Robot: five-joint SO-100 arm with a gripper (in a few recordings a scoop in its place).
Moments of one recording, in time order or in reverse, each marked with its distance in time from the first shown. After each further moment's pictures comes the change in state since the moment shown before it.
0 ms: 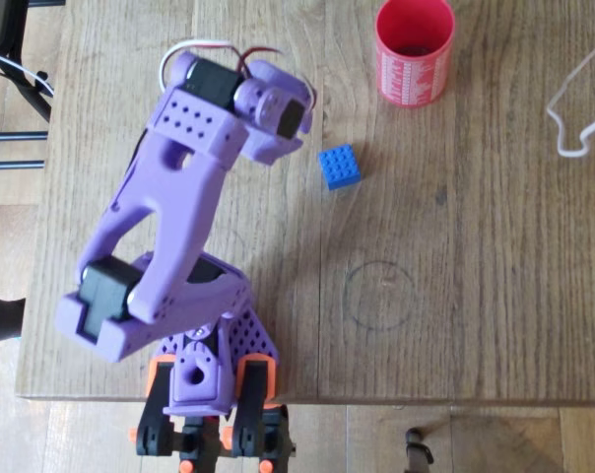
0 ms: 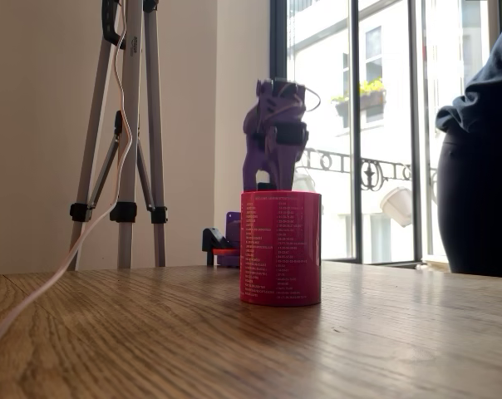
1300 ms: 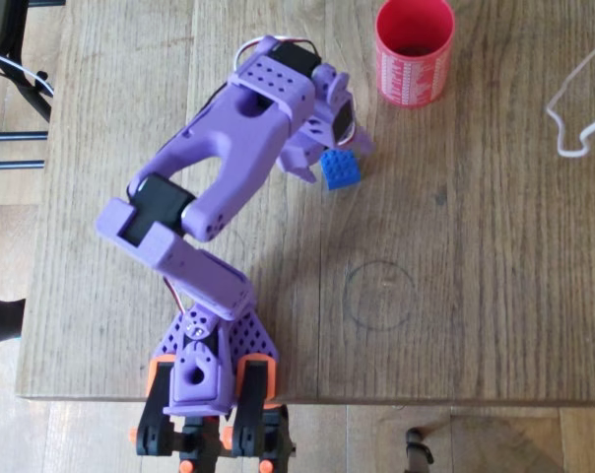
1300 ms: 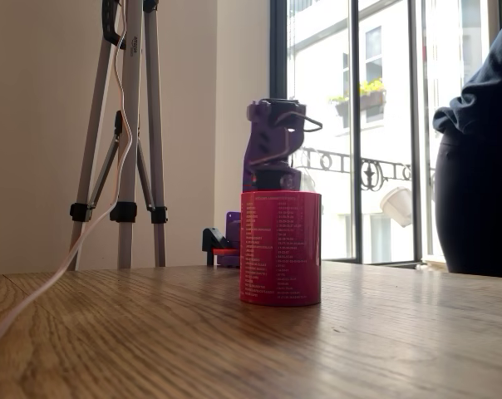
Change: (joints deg) arm 3.1 -25.5 0.2 -5.7 21.3
